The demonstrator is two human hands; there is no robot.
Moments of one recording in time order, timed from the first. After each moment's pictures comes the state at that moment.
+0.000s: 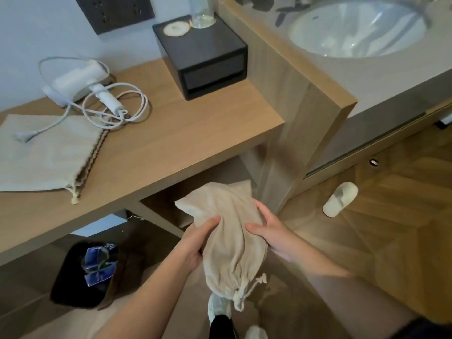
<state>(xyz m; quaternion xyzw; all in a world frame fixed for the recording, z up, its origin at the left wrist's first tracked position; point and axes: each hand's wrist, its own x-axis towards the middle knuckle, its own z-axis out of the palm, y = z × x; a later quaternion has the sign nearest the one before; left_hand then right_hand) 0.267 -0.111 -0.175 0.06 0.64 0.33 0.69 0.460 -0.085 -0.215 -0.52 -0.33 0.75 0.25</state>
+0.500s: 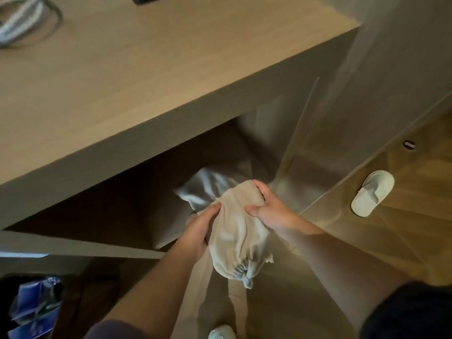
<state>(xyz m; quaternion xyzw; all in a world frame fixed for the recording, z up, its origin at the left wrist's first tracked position) 0.253 0.005 -0.434 0.10 0.66 0.36 0.65 0.427 0.037 -0.425 -0.61 -0.43 0.63 0.22</state>
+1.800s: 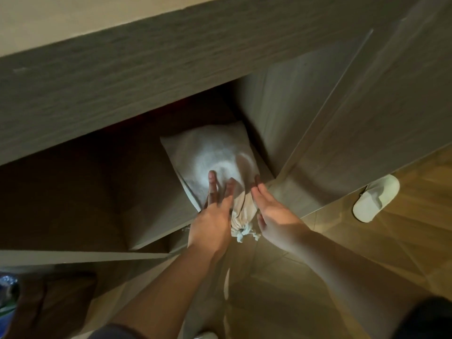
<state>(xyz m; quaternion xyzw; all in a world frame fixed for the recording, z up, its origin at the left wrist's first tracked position) 0.287 0.018 -0.488 0.70 0.68 0.03 0.22 0.456 0.042 -0.487 -0.56 -0.77 0.30 -0.04</state>
